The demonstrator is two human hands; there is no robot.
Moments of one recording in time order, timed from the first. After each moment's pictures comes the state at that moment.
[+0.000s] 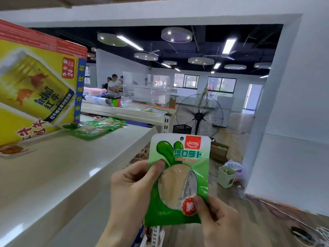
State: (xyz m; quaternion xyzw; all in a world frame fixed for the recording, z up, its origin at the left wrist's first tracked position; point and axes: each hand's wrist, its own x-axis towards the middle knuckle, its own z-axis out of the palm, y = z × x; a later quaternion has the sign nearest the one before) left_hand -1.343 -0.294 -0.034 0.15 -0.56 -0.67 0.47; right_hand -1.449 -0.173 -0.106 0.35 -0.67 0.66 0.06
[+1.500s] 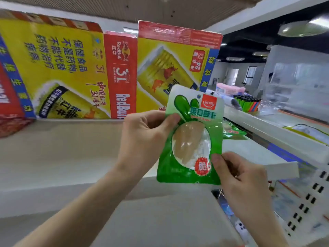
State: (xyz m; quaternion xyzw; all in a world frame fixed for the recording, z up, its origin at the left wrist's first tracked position) left_hand -1.366 -0.399 0.010 0.41 -0.55 -0.21 0.69; right_hand -1.555 -0.417 -0.056 0.70 -0.42 0.56 -0.11
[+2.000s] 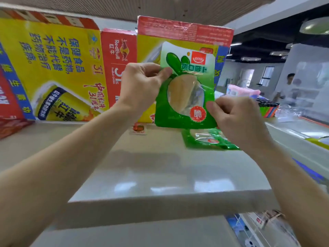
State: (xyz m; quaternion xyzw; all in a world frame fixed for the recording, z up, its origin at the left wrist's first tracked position) left_hand -1.338 -0.510 0.074 0.46 -0.56 -0.08 0.68; right_hand -1.545 -0.543 0.042 0.79 -0.36 0.50 0.02
